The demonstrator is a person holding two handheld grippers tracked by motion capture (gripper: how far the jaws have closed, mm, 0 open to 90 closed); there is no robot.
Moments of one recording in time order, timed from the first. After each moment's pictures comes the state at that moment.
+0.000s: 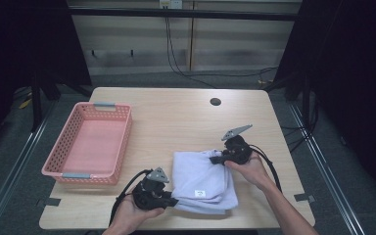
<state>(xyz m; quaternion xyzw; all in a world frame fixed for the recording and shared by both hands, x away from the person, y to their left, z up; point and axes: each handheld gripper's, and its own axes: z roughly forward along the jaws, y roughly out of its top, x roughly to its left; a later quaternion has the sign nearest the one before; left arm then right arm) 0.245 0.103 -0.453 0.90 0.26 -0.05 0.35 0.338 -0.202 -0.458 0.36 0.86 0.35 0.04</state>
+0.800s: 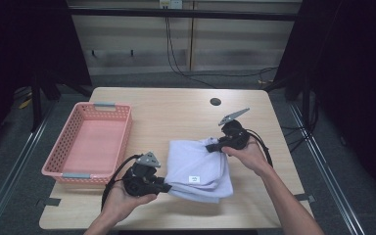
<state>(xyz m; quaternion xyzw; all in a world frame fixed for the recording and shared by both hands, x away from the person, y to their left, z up) 0.262 0.120 -0.410 0.90 0.26 -0.03 0.36 0.365 -0.193 -0.421 0.34 0.87 0.36 0.01</state>
